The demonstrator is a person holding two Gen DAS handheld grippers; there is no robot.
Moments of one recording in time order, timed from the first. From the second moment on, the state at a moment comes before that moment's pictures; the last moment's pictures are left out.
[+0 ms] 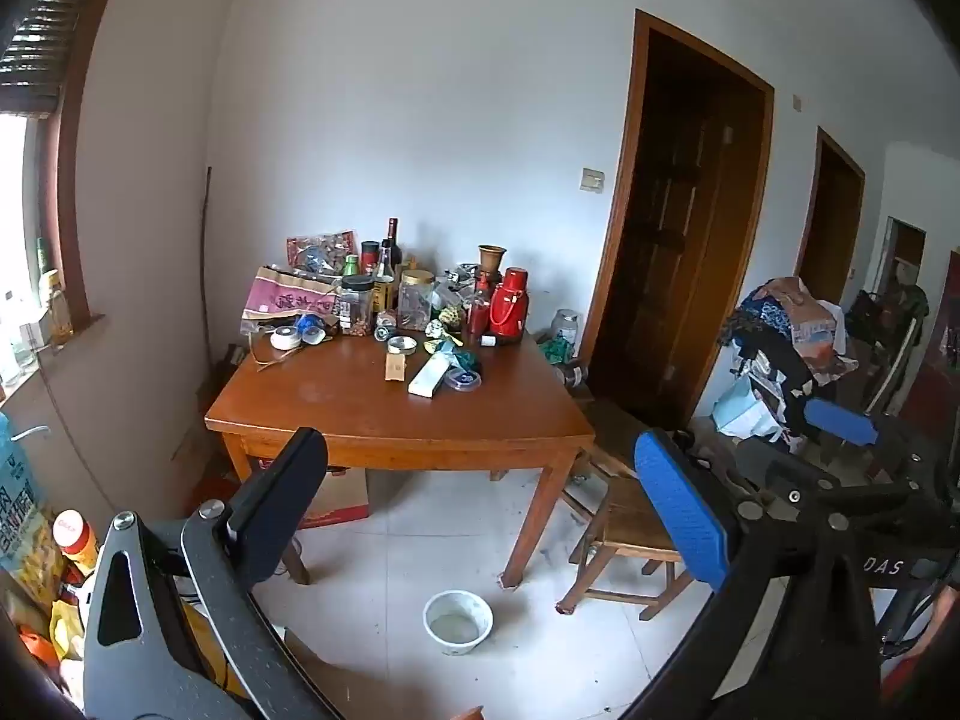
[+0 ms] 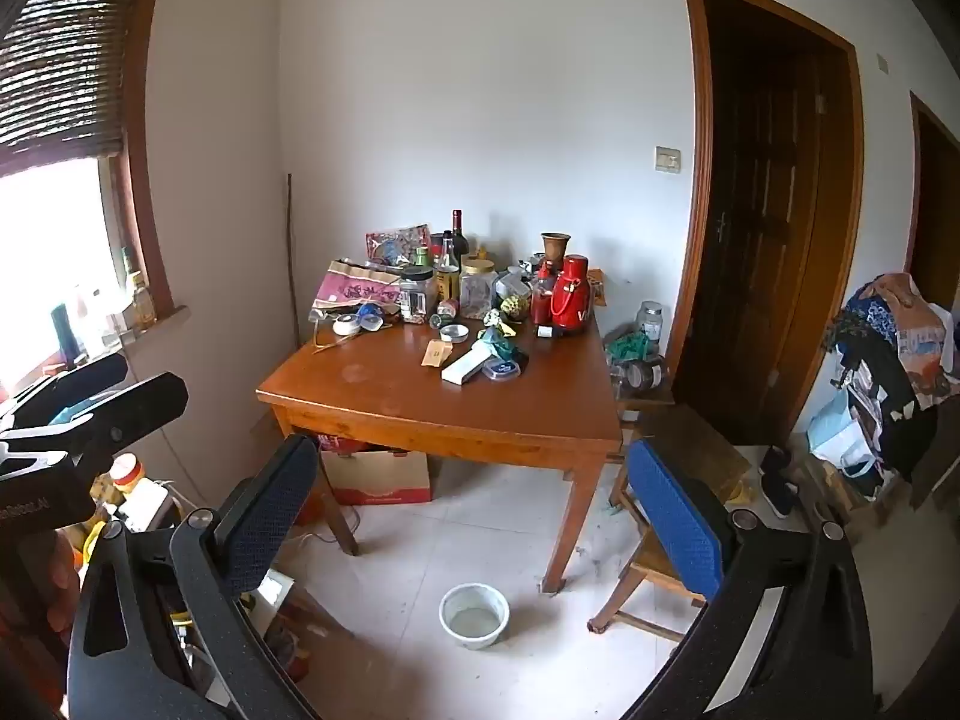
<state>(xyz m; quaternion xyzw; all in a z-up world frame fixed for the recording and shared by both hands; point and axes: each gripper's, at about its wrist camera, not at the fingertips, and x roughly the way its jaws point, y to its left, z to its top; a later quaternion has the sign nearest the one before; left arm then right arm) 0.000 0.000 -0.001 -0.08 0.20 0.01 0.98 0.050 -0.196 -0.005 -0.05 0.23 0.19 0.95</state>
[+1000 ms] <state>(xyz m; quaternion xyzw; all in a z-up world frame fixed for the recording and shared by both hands) -0.005 0.004 0.002 -0.06 0.21 0.00 0.98 0.044 -0.196 0.001 -0.05 0.24 0.18 0.95</state>
